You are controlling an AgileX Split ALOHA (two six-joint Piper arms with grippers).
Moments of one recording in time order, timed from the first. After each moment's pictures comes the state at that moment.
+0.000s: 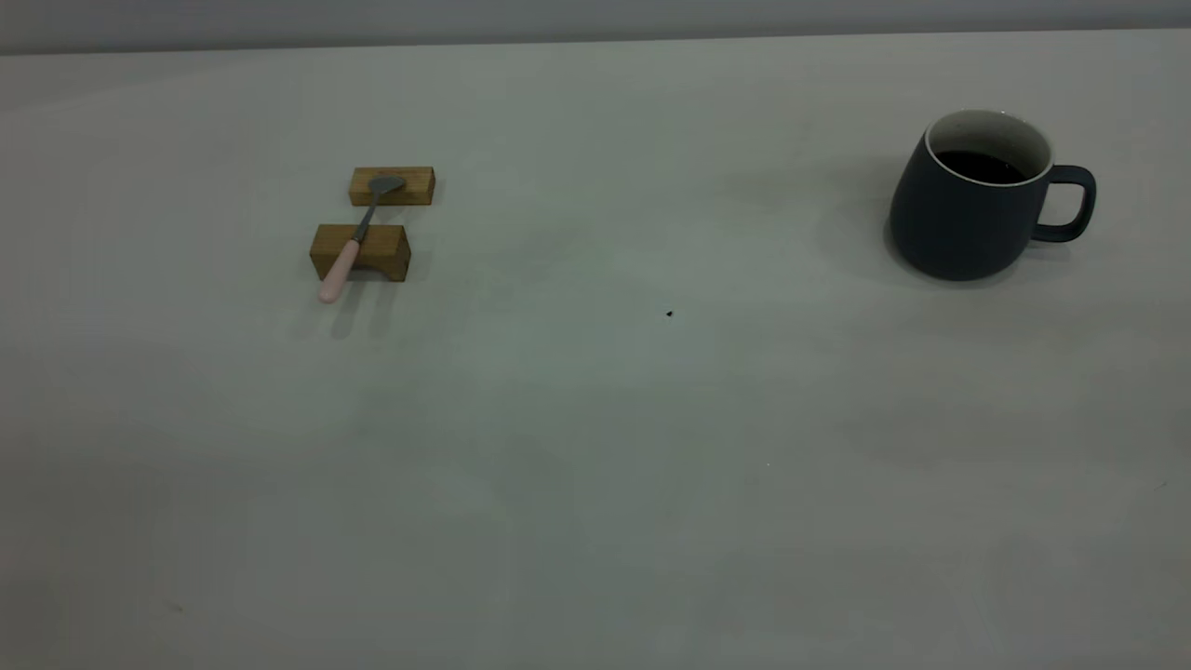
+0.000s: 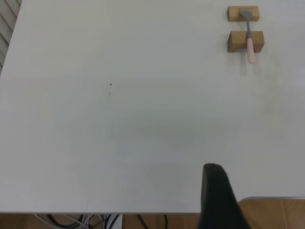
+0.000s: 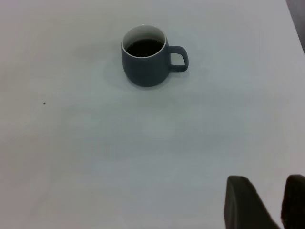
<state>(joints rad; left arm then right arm) 0.06 -0.02 -0.49 -0.01 1.13 0.04 0.09 0.02 -0.47 -0.05 1.13 0.10</state>
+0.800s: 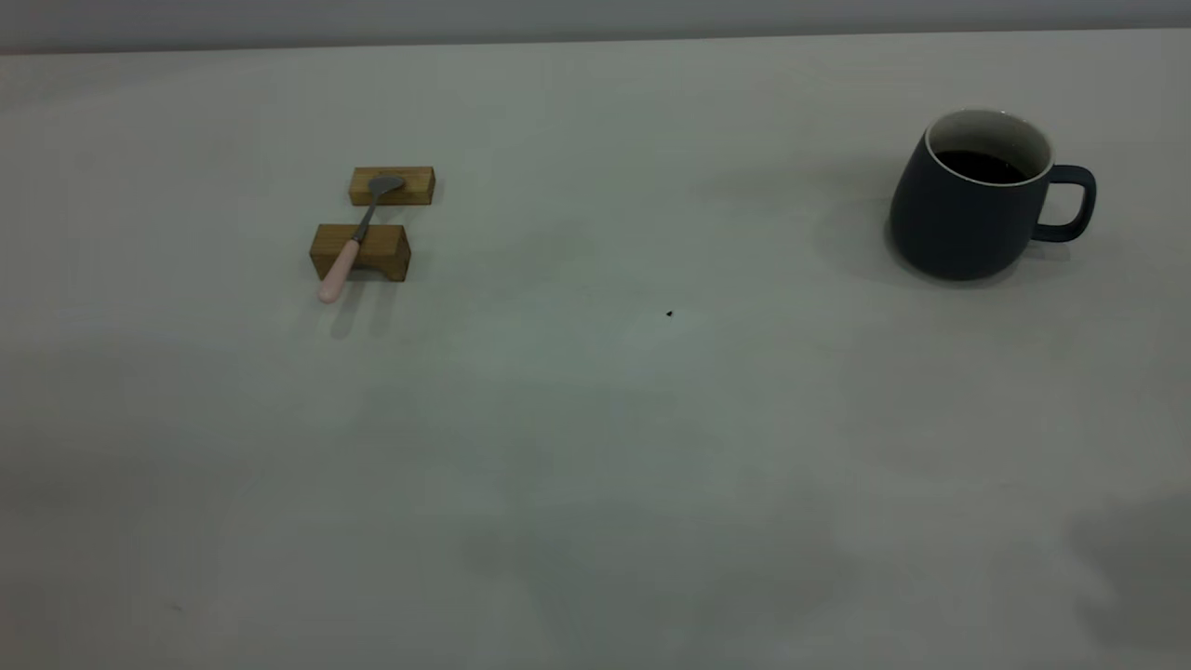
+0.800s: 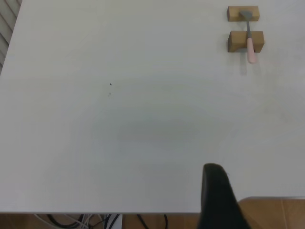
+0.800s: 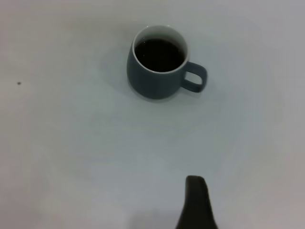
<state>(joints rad) 0.06 -0.02 -0.49 -0.01 1.13 0.04 0.09 0.86 -0.49 -0.05 0.48 -0.14</state>
